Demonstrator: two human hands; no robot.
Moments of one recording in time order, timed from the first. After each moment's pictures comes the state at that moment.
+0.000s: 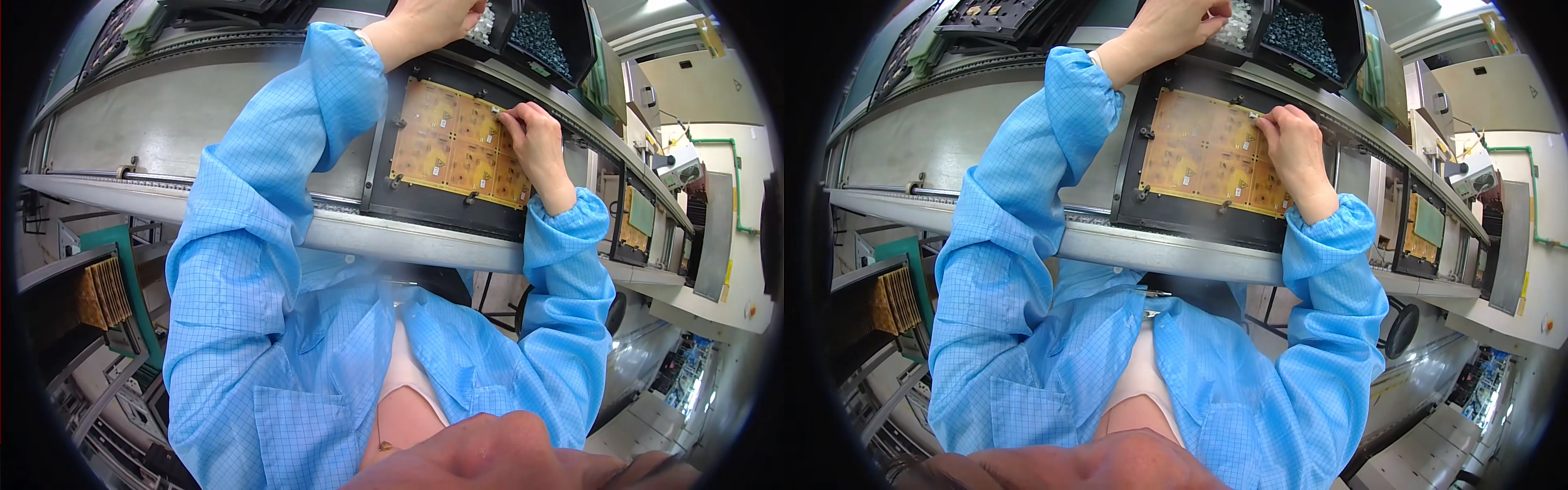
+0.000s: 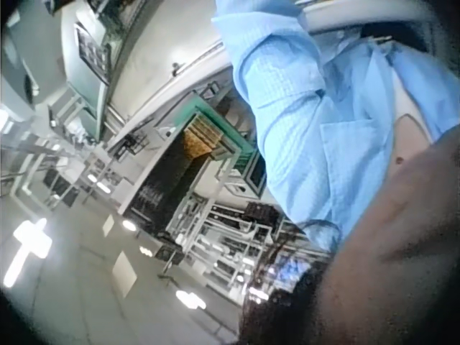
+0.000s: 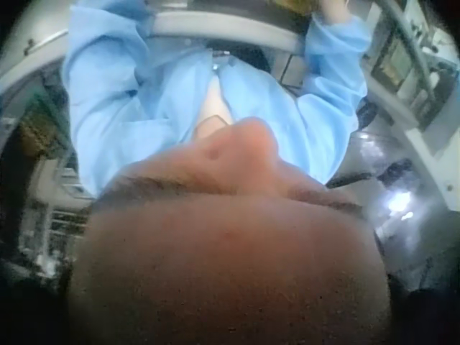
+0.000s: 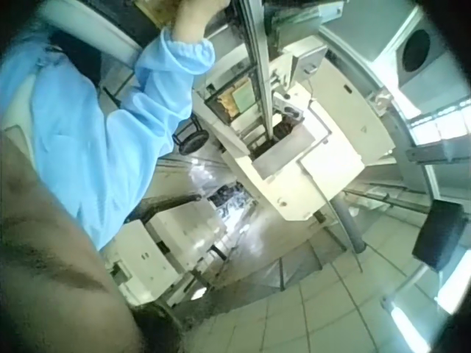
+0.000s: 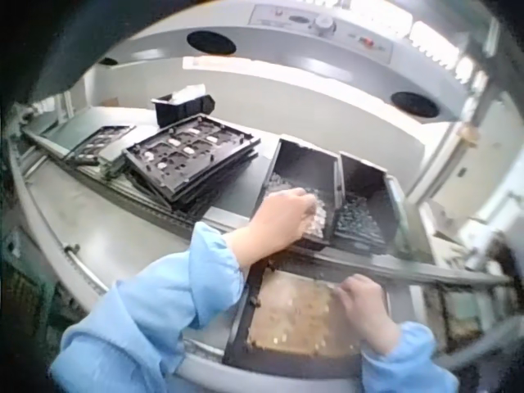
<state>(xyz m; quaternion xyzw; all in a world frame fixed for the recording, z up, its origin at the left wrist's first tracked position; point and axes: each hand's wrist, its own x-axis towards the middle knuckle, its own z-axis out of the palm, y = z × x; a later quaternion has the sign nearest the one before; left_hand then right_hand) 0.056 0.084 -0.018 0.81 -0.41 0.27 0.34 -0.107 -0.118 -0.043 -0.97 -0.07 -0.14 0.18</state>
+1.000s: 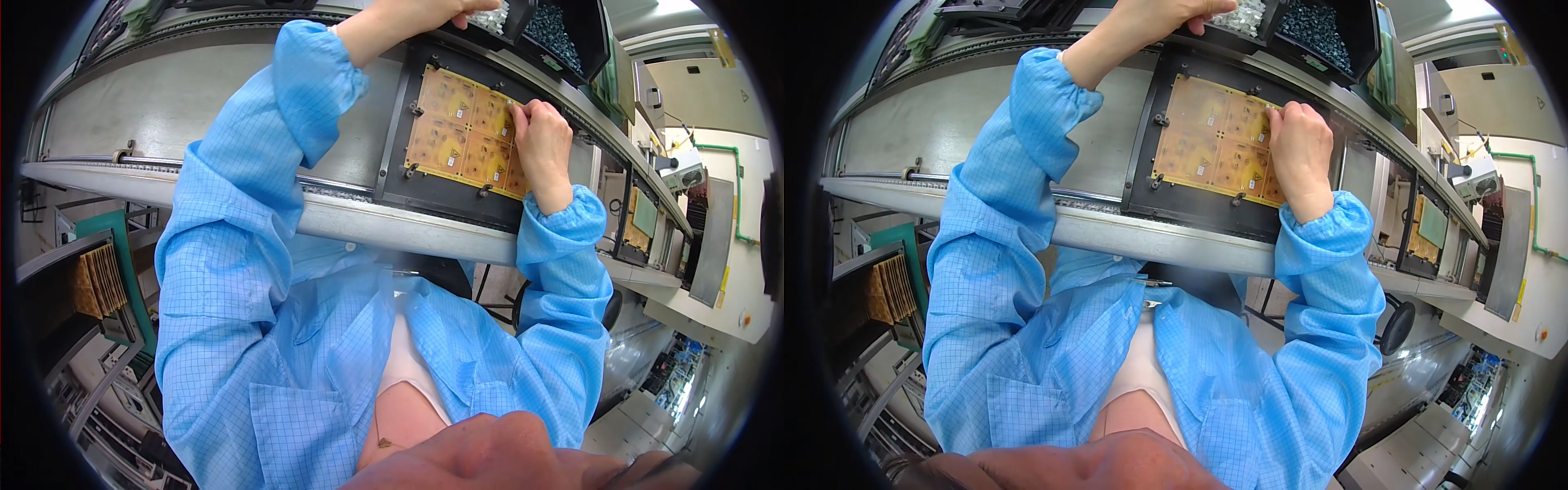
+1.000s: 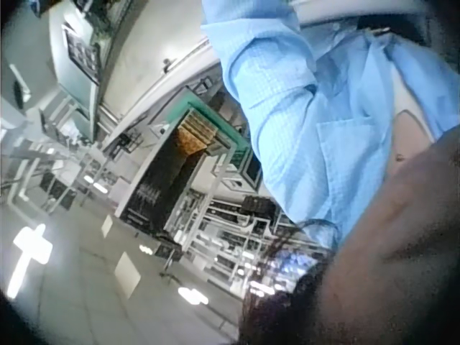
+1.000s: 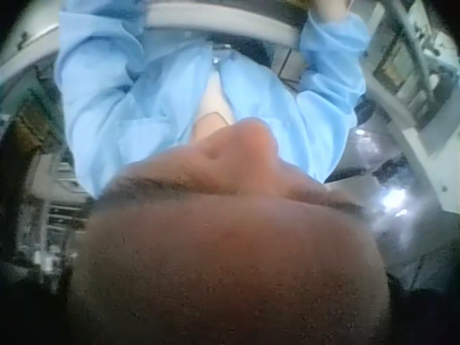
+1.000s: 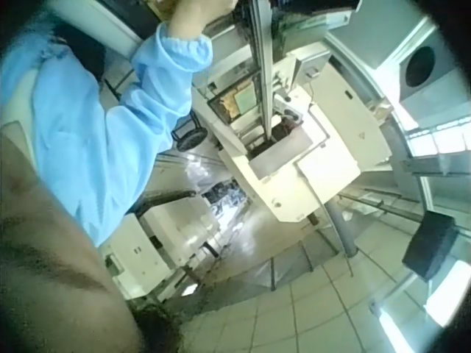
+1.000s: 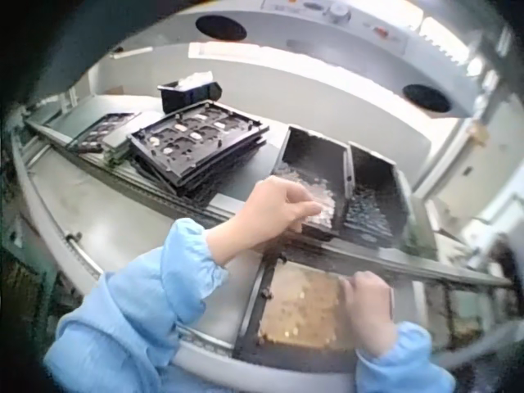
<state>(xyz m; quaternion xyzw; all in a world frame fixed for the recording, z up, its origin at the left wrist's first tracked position) 0.028 0.114 0.007 0.75 -0.28 -0.01 0.60 -0.112 -0.103 -0.047 -0.99 0.01 -0.17 0.03</state>
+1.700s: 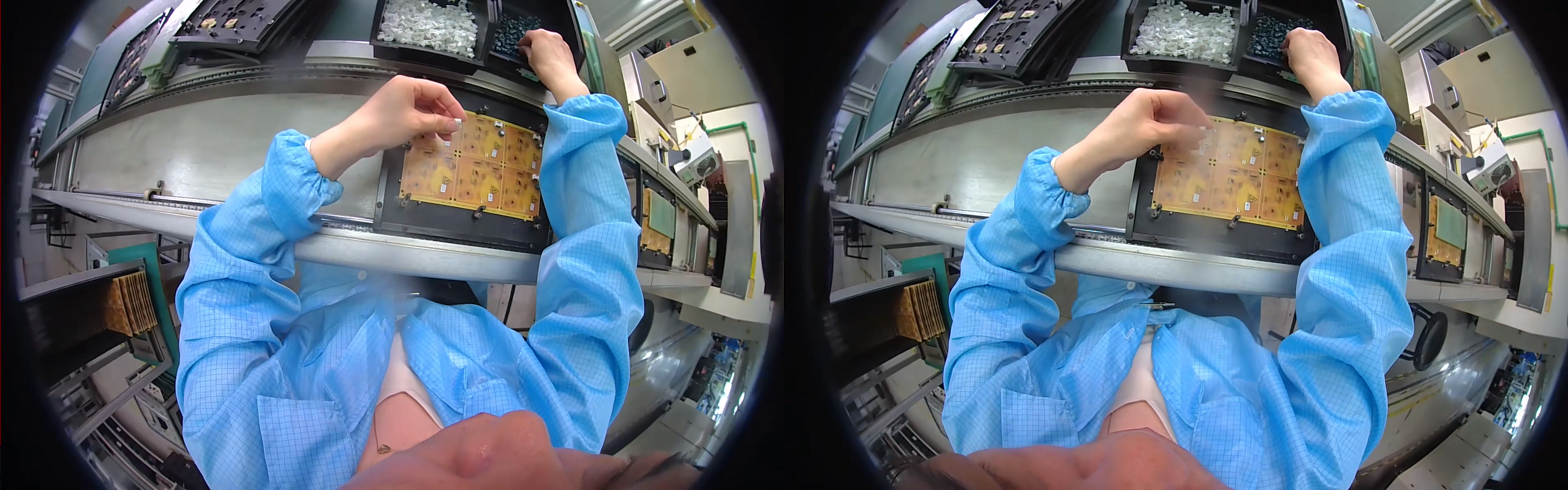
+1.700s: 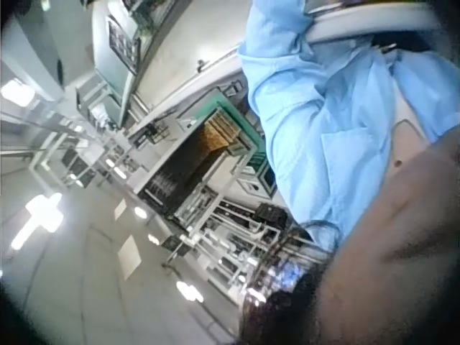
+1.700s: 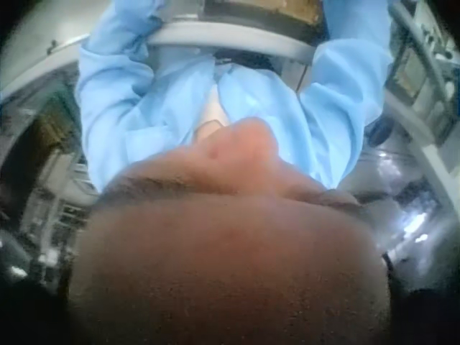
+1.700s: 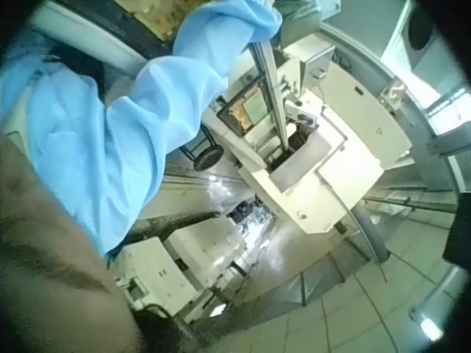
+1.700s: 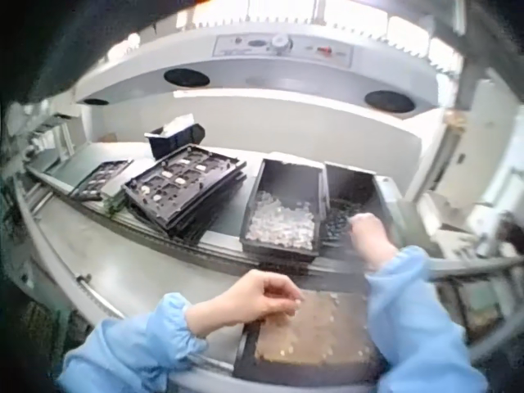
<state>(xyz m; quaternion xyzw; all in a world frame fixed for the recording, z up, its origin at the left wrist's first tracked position) -0.030 0.135 -0.032 0.67 -0.29 -0.31 0.61 0.045 -0.175 -0.028 -1.00 0.00 -0.09 -0.03</state>
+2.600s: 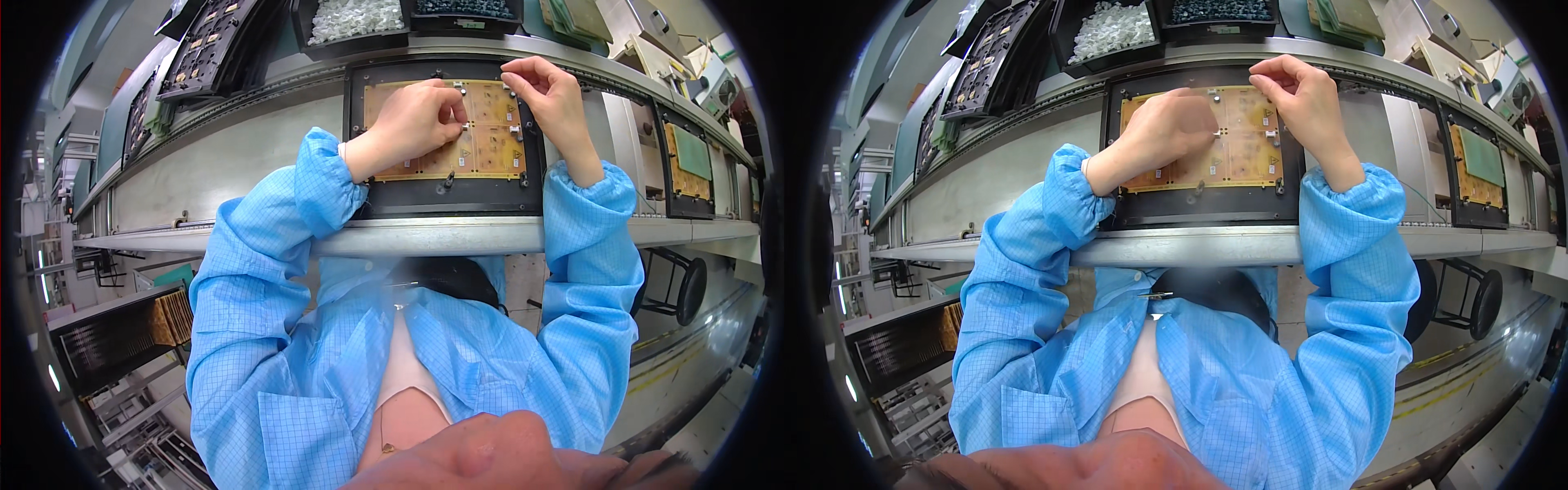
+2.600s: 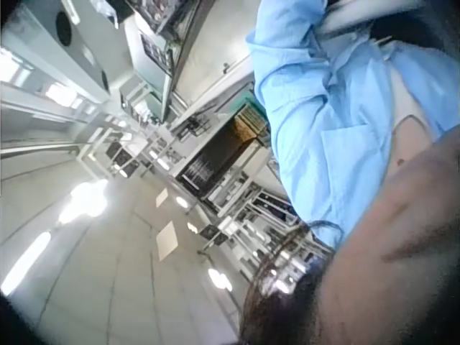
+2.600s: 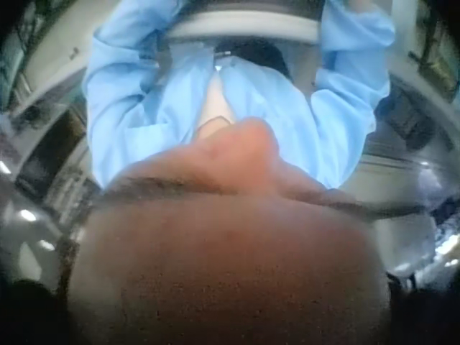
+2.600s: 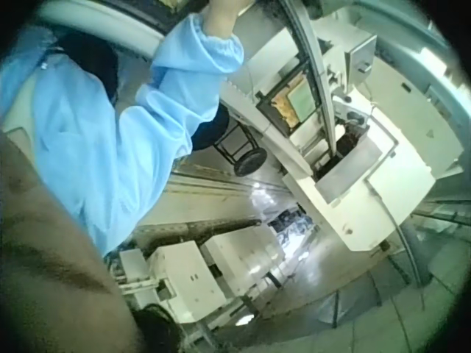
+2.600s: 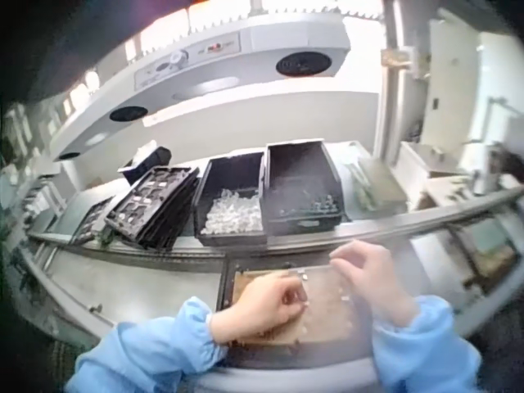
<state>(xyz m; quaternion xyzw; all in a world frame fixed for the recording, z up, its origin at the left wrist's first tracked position) -0.062 0.068 -0.060 0.85 -0.43 -0.06 0.31 -0.125 -0.156 -0.060 -0.83 0.01 -0.16 0.53</state>
